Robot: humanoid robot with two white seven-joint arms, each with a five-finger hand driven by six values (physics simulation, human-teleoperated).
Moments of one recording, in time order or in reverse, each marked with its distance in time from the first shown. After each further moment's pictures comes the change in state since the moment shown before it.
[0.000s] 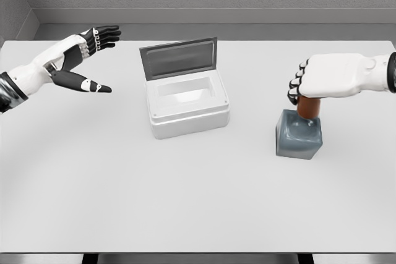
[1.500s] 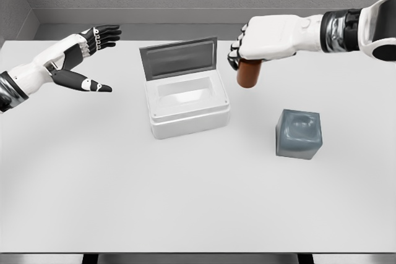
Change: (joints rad) left arm -0.003 -0.002 -0.001 0.001 0.001 0.001 0.000; right arm -0.126 0.347 0.005 0.231 0.018 0.000 0.000
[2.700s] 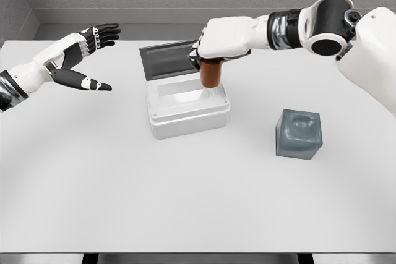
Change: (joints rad) left arm -0.008 -0.006 -0.002 0.015 -0.001 0.000 0.000; right arm -0.011 0.235 0.008 0.182 0.066 0.000 0.000
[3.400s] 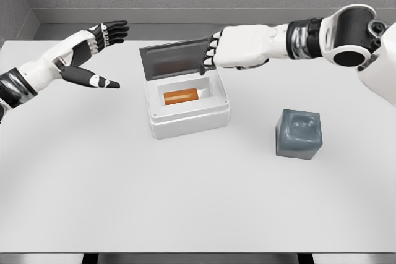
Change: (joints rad) left arm -0.025 -0.044 -0.016 0.006 0.000 0.001 0.000; right arm 0.063 -0.145 -0.017 -0.154 -0.012 -0.001 0.000
